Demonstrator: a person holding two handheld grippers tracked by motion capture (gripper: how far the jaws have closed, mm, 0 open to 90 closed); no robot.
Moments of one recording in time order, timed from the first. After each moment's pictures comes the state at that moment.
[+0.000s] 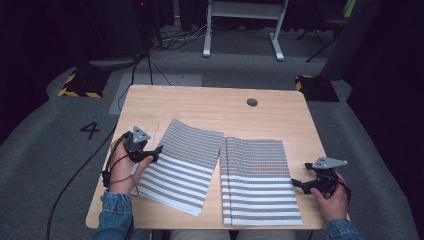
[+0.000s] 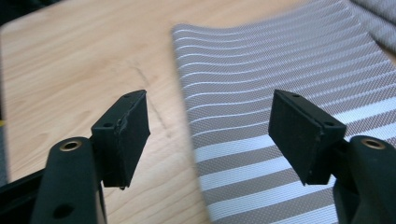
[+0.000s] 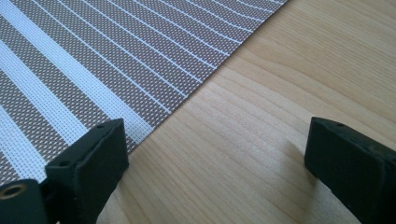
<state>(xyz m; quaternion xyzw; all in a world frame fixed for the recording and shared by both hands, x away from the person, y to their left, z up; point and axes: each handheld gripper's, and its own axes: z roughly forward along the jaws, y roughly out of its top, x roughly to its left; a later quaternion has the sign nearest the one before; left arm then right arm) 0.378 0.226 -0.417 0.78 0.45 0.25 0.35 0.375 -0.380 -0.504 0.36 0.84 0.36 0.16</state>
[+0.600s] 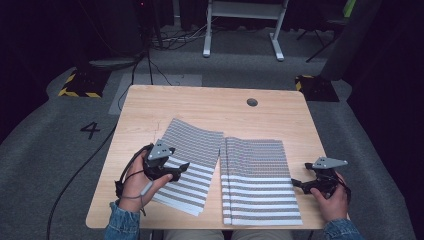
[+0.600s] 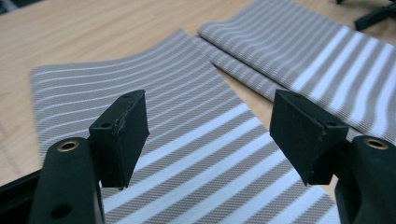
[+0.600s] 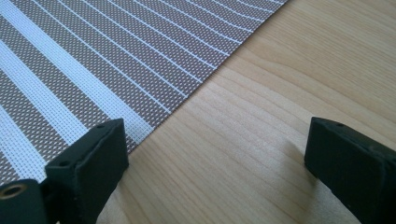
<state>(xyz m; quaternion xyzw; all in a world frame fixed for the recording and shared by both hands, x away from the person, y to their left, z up) 0.334 0.159 -0.411 0.83 0.34 0.14 0.42 0.375 -0.380 -0.504 0.36 0.84 0.36 0.16</state>
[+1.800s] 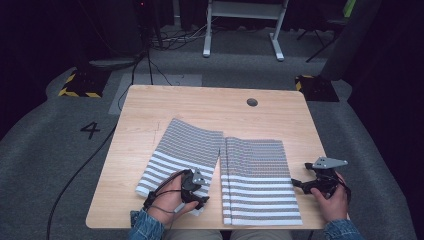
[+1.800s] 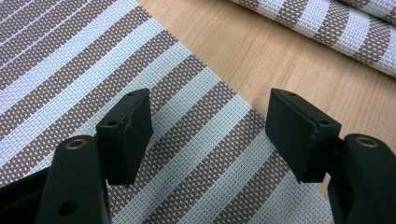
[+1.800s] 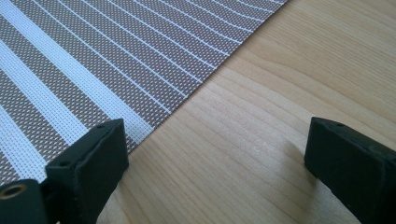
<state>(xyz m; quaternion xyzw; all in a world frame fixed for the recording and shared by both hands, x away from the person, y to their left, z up) 0.320 0.085 -0.484 0.92 0.28 0.05 0.28 0.375 -0.380 -0.504 0.36 0.84 0.36 0.16</state>
